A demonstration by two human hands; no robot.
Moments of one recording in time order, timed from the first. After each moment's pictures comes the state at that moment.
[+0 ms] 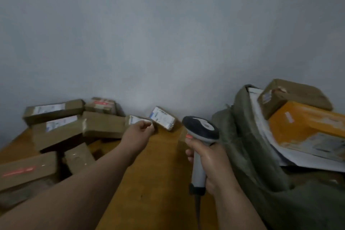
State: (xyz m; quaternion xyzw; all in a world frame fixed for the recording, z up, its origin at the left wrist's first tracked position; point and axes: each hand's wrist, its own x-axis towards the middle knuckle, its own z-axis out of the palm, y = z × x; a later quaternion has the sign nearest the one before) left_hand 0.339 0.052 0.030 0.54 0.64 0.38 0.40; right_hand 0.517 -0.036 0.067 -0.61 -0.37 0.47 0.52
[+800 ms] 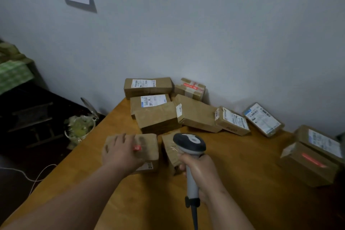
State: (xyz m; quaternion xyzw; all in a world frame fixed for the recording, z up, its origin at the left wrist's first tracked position) left_hand 0.003 0.025 -0.087 0.48 0.85 0.04 0.18; right_hand 0.221 0.050 -0.065 -0.59 -0.43 0.63 0.26
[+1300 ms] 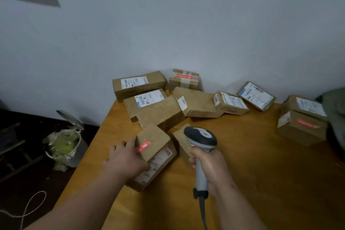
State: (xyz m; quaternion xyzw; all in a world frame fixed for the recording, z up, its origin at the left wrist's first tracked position) left_hand -0.071 0.040 -0.105 0.52 0.80 0.03 0.31; right_hand 0.152 0.032 -0.079 -0.65 -0.31 0.59 0.37
